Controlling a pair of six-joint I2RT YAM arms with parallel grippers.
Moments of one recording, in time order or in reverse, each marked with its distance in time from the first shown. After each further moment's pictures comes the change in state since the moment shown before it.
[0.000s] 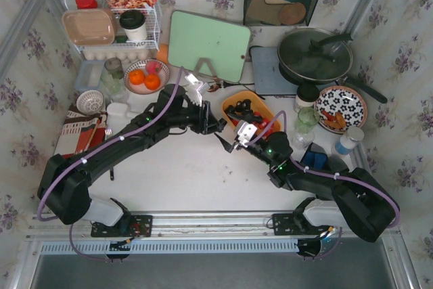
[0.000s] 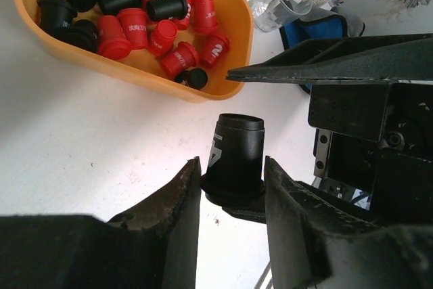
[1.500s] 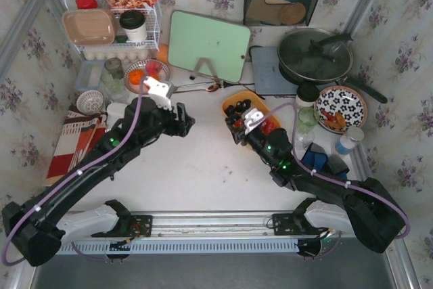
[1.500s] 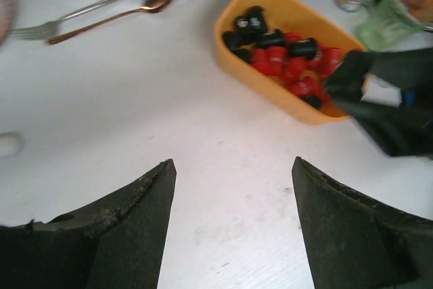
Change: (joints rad) left arm -0.011 -0.348 -0.076 -0.189 -0.454 0.090; right arm 0.001 -0.095 0.020 -0.212 0.224 0.147
